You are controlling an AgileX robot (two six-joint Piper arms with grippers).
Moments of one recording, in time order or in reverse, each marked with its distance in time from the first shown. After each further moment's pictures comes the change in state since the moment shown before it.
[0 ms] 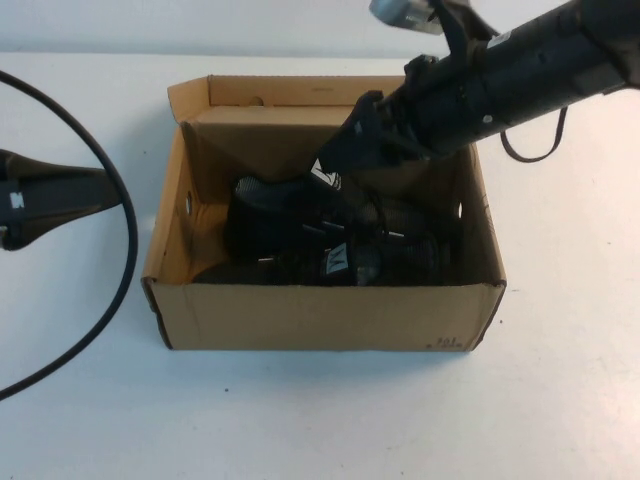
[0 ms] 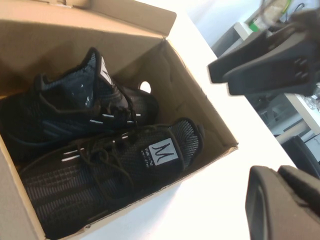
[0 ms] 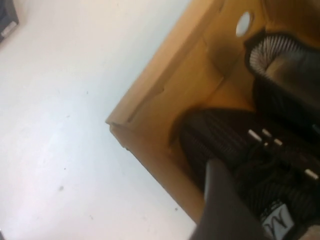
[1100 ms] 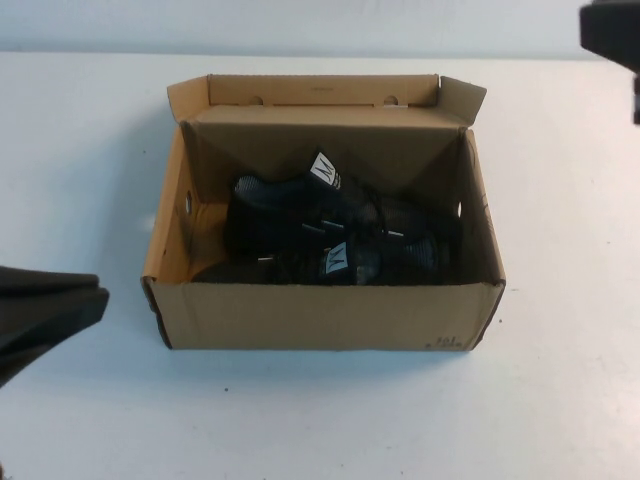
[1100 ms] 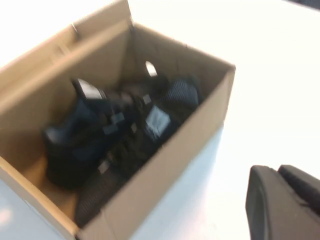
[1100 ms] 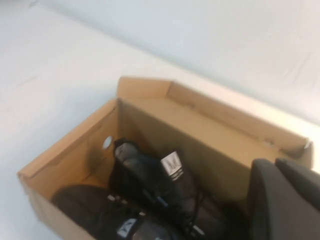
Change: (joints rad) right arm 0.000 -0.704 0.321 -0.473 -0.301 0.130; left arm -0.283 -0.430 0.000 0.426 -0.112 0.043
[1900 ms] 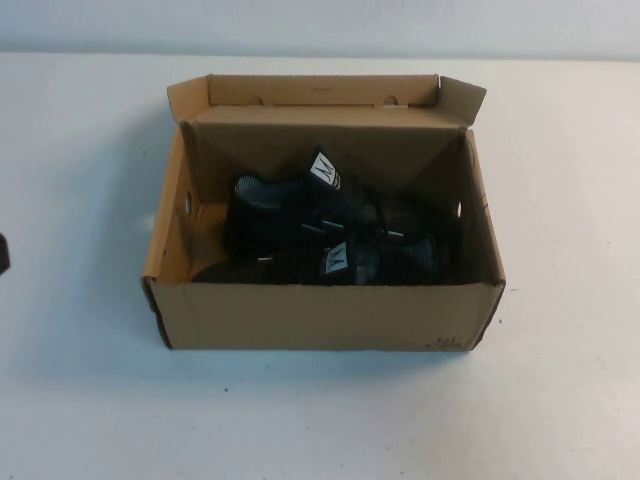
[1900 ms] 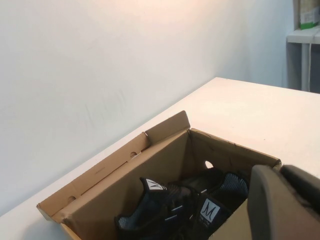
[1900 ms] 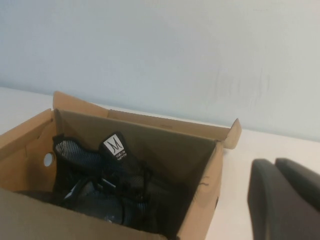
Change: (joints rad) right arm 0.000 -0.621 0.933 0.034 -0.666 0.002; left arm 0.000 -0.230 0.000 -0.051 -0.194 -0.001
